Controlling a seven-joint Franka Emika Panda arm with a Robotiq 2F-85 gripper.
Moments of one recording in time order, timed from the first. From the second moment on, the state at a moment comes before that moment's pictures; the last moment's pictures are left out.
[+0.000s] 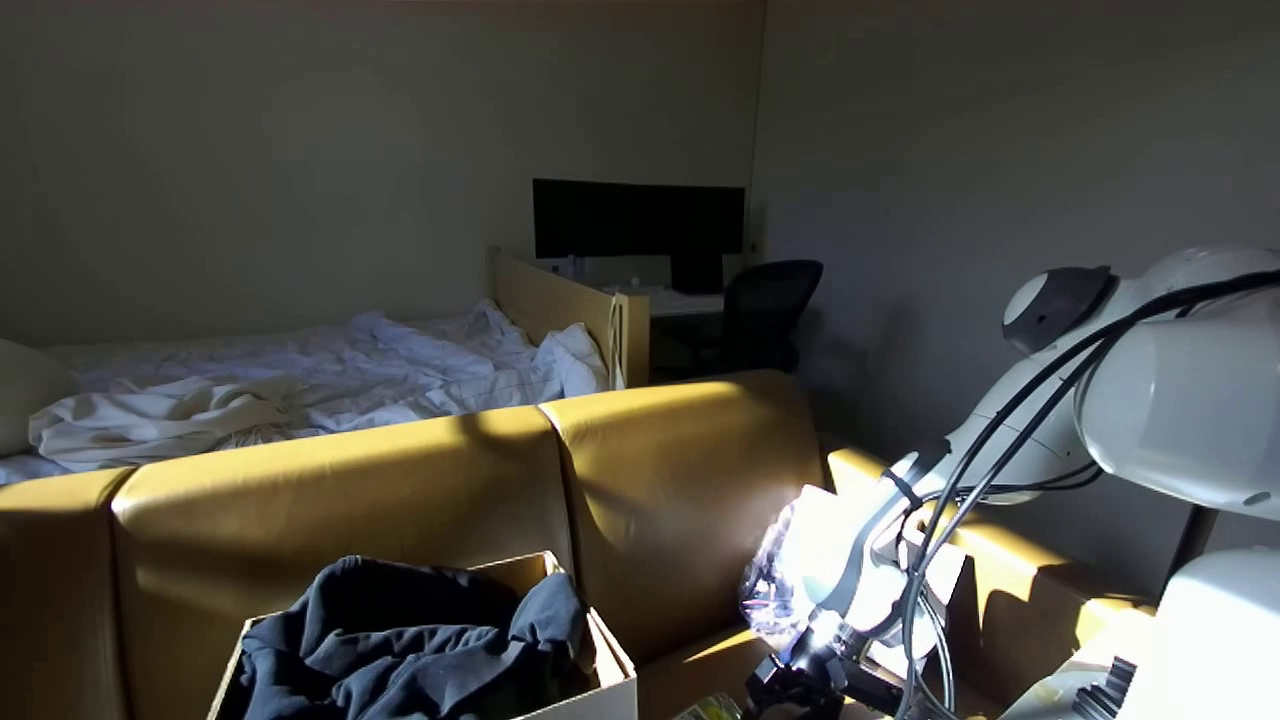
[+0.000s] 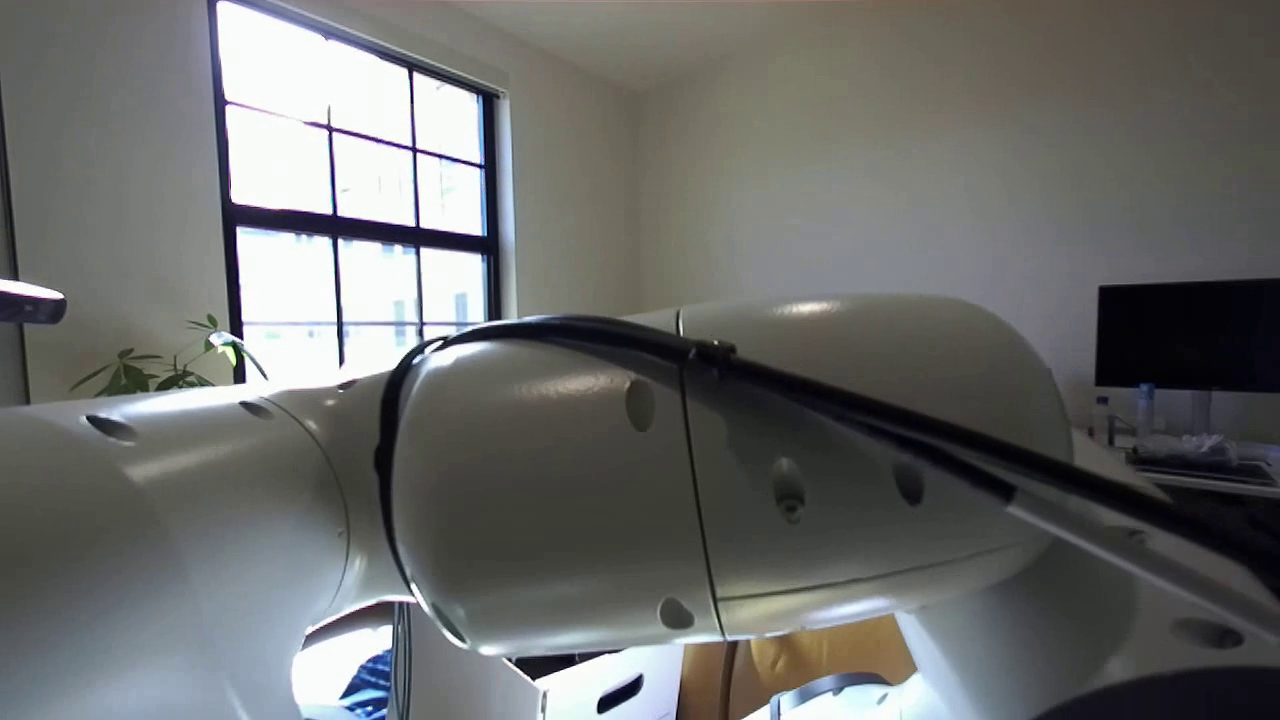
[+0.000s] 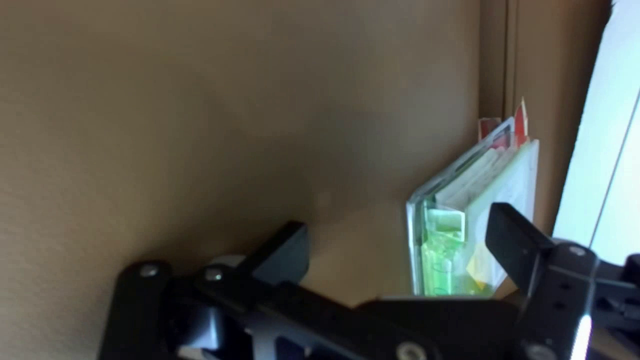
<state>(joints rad) -1.07 1.43 0.46 -2.15 -0.19 3.13 -0.37</state>
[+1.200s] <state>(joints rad) -1.04 1.21 0.59 -2.05 -0.18 2.44 -0.56</state>
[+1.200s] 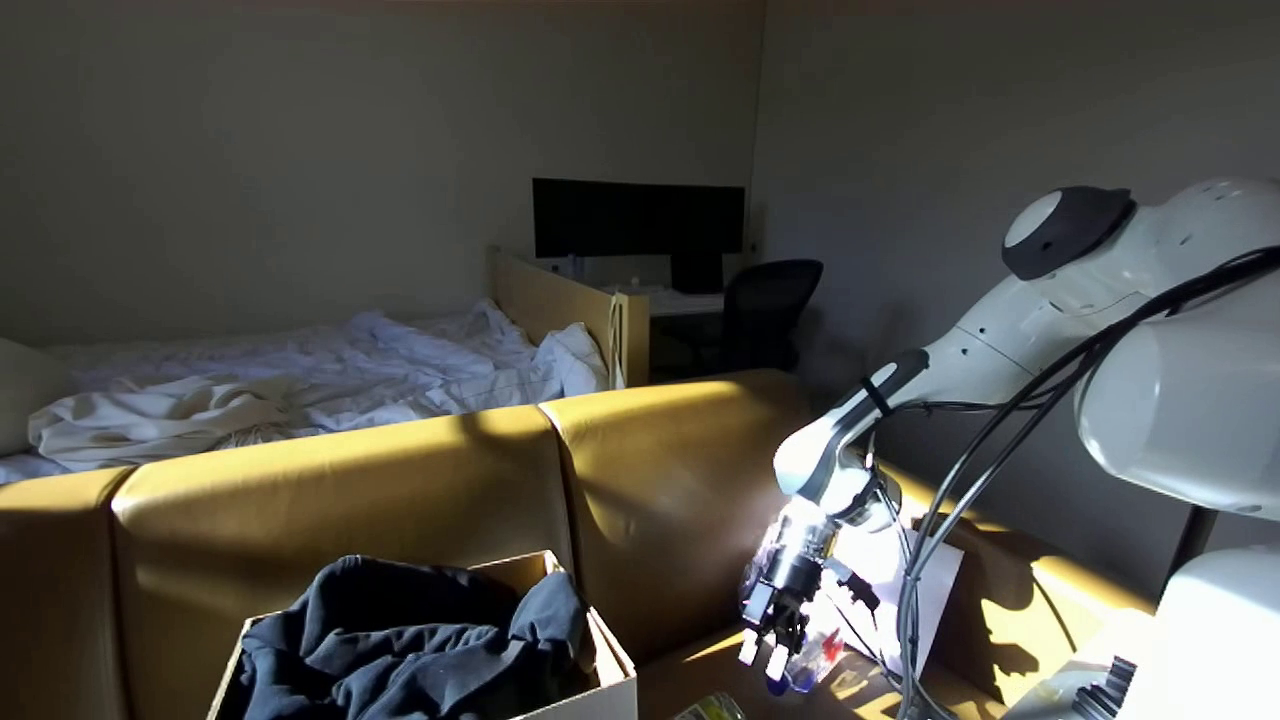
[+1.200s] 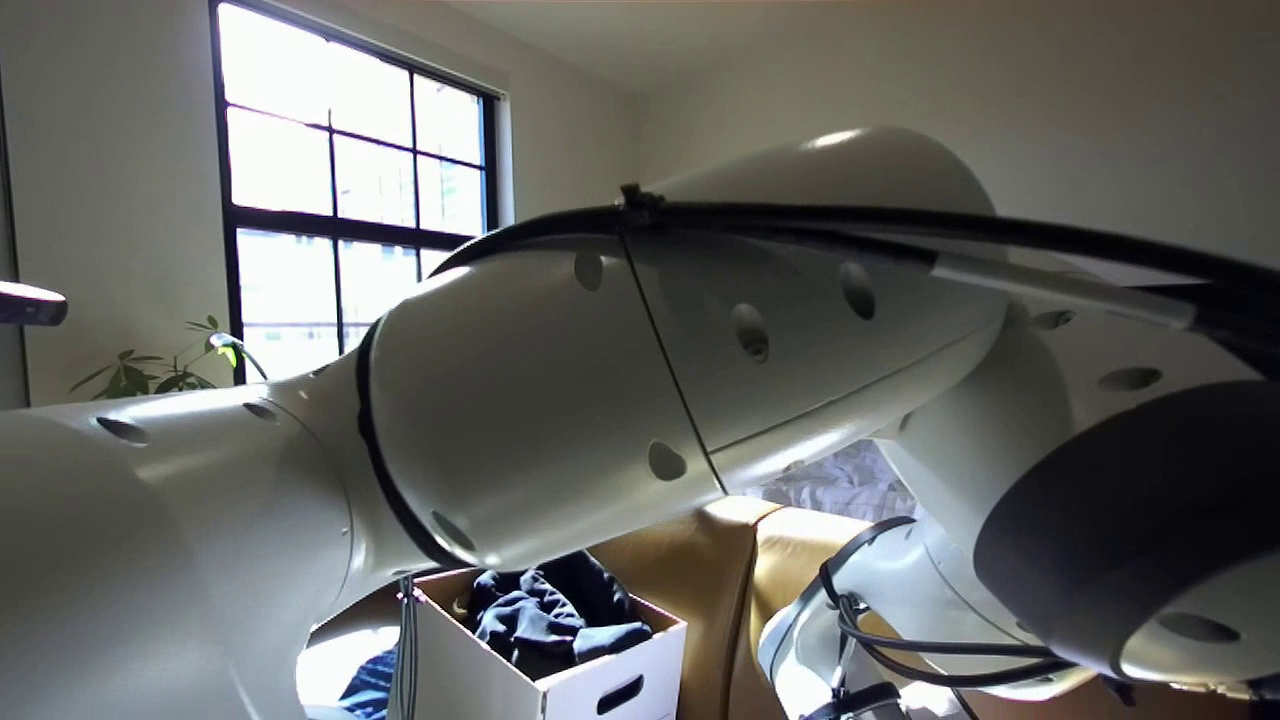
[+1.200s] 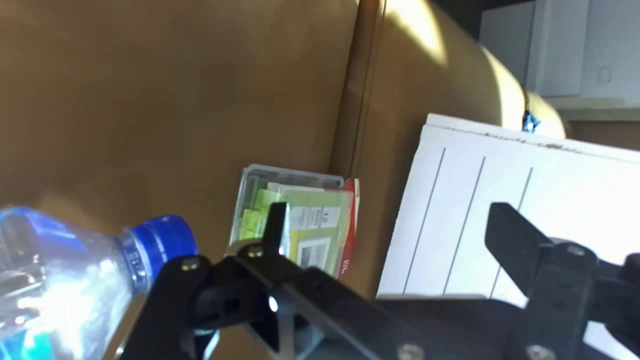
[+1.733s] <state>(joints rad) -0.74 1.23 0.34 -1.80 -0.14 2.08 -0.88</state>
